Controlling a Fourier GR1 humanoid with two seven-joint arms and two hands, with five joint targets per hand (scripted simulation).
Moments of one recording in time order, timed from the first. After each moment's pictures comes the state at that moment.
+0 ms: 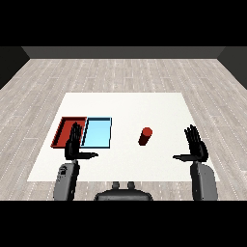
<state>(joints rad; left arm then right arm) 0.00 0.06 0.05 -1.60 0.09 -0.09 -0.43 -0.01 -0.29 -0.30 -1.42 -0.25 0.40 -0.41</state>
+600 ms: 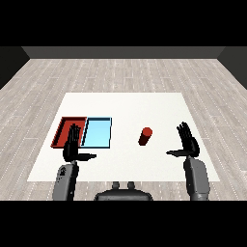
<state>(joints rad) 0.02 0.05 0.06 -1.60 0.10 -0.11 -0.47 -0.10 -0.25 -0.26 -1.35 -0.20 0.37 -0.37</state>
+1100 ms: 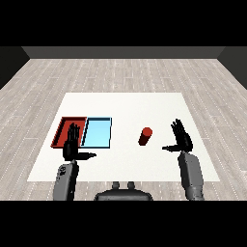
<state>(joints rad) 0.00 0.05 0.08 -1.59 0.12 -0.10 -0.47 -0.19 -0.21 -0.25 -1.26 -0.23 0.36 -0.31</state>
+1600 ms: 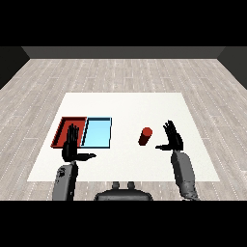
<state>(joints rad) 0.02 0.05 0.08 -1.61 0.11 -0.10 -0.46 -0.24 -0.16 -0.21 -1.13 -0.23 0.33 -0.35</state>
